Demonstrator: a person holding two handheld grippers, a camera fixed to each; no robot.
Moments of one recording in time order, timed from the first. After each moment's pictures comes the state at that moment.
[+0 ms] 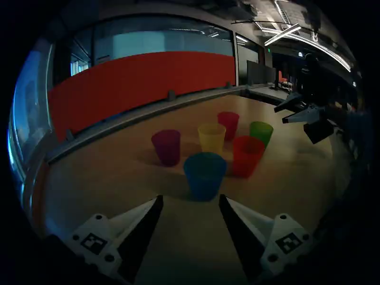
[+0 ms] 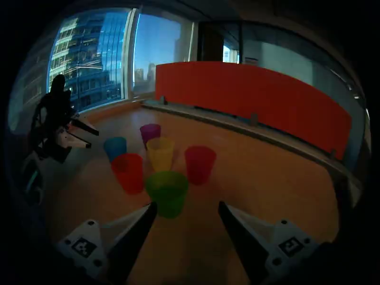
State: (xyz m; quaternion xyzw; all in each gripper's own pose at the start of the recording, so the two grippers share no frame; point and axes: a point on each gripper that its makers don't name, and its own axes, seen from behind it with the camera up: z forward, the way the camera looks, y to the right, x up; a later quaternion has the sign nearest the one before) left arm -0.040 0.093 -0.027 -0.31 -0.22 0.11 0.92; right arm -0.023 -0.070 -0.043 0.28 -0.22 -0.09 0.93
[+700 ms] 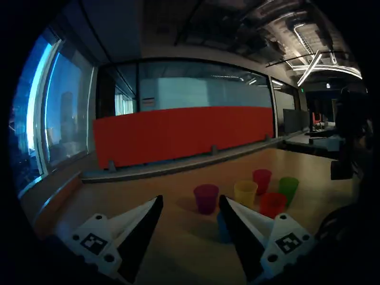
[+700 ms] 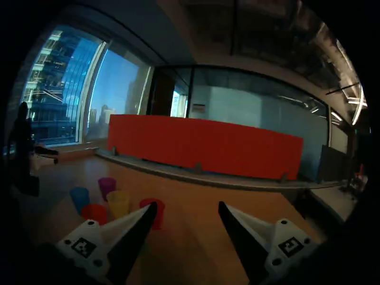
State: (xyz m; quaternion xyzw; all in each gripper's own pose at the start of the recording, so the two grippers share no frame) left arm 0.054 0.057 -0.014 -0.16 -0.04 0.05 0.99; right arm 0.072 -0.023 -0.021 0.10 -0.04 -0.06 0.99
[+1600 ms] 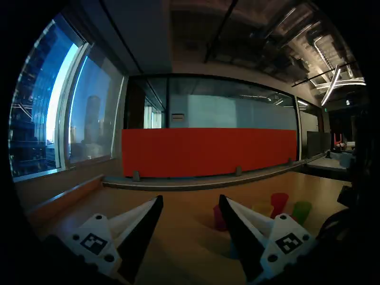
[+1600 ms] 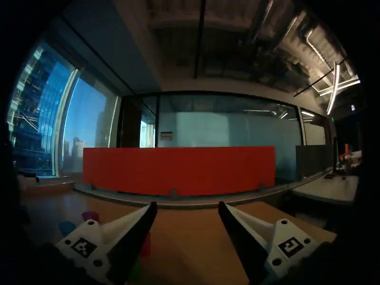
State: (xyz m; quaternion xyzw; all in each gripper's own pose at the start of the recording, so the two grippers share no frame) left arm 0.084 0.030 -0.022 -0.06 0.02 0.00 1.00; right arm 0.107 -0.002 -0.017 0.00 0.06 0.00 1.00
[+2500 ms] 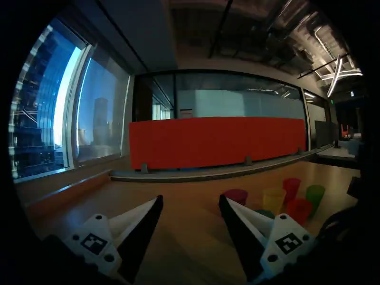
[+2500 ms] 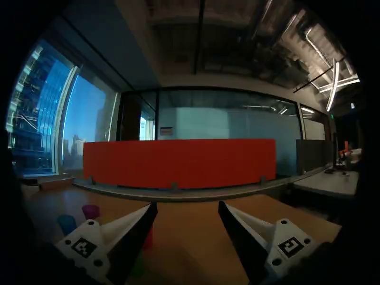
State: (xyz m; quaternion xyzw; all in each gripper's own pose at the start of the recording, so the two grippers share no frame) left arm 0.032 0.025 -0.015 -0.02 0.01 0.02 1.00; right arm 0.077 -0.011 -0.019 0.00 0.04 0.01 1.00
